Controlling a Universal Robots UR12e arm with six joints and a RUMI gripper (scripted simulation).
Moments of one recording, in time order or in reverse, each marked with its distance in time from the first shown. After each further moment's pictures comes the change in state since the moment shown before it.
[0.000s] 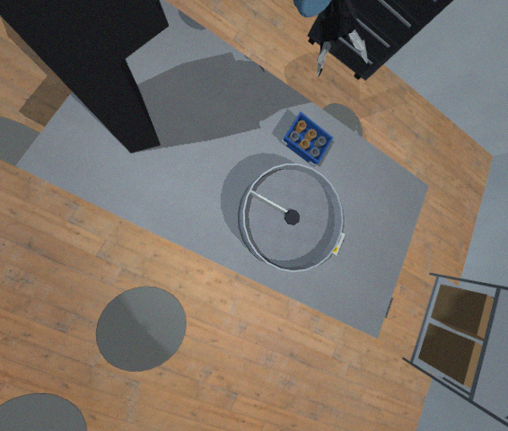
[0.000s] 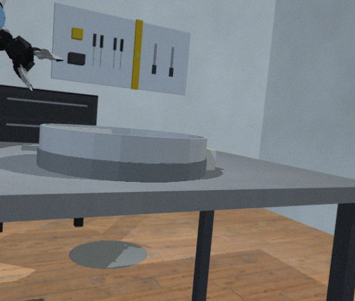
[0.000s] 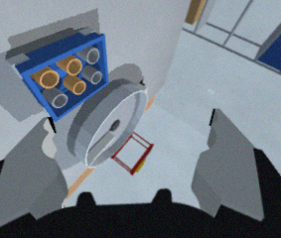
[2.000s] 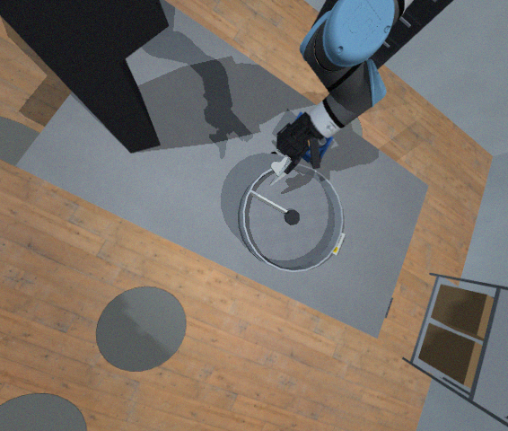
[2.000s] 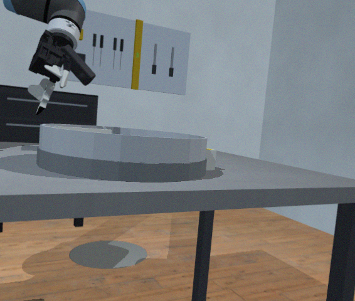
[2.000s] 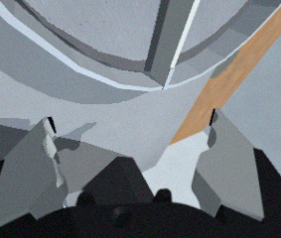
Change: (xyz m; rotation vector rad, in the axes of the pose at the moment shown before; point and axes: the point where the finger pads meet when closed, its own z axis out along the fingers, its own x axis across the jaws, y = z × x) arm -0.150 0.320 0.214 -0.699 -0.836 0.825
